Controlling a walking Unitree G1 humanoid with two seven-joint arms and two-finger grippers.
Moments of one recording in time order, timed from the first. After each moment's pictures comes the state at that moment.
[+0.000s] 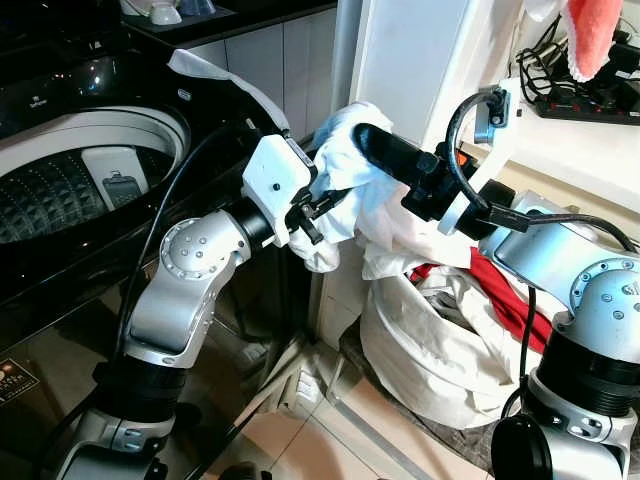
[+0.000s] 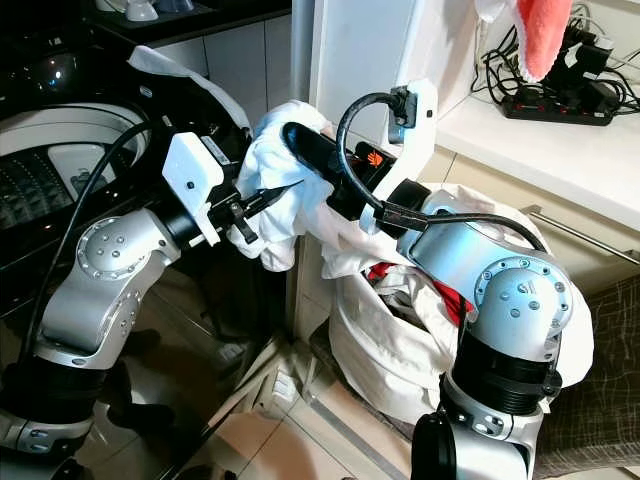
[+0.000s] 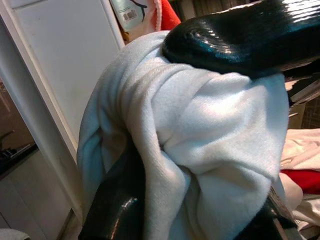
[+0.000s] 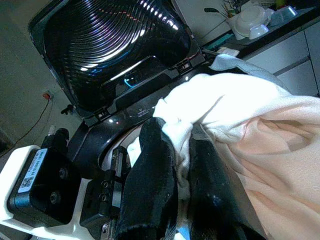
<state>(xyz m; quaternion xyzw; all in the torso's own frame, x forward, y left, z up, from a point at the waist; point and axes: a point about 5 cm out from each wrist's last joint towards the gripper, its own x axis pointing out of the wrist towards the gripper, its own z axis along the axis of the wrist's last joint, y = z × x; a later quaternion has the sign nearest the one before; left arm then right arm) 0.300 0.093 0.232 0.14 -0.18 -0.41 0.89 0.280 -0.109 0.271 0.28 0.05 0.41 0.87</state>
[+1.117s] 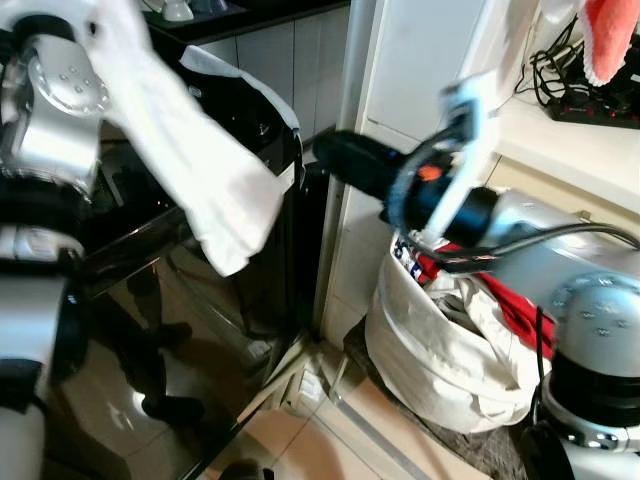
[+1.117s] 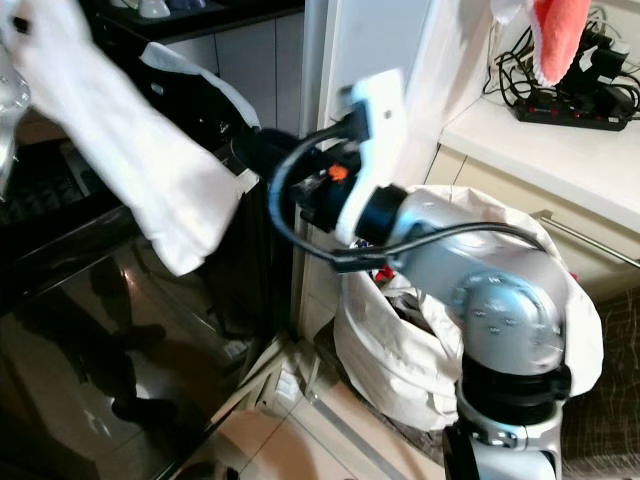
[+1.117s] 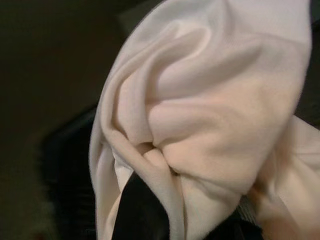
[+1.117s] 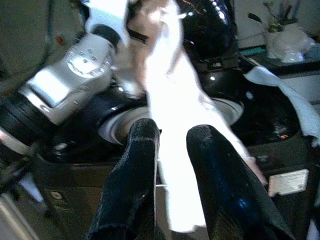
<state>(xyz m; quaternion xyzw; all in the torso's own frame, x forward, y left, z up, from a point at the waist) 0.383 0.263 0.358 0.40 -0.22 0.34 0.82 0.264 -0.084 0.280 0.12 -0.01 0.47 0.88</state>
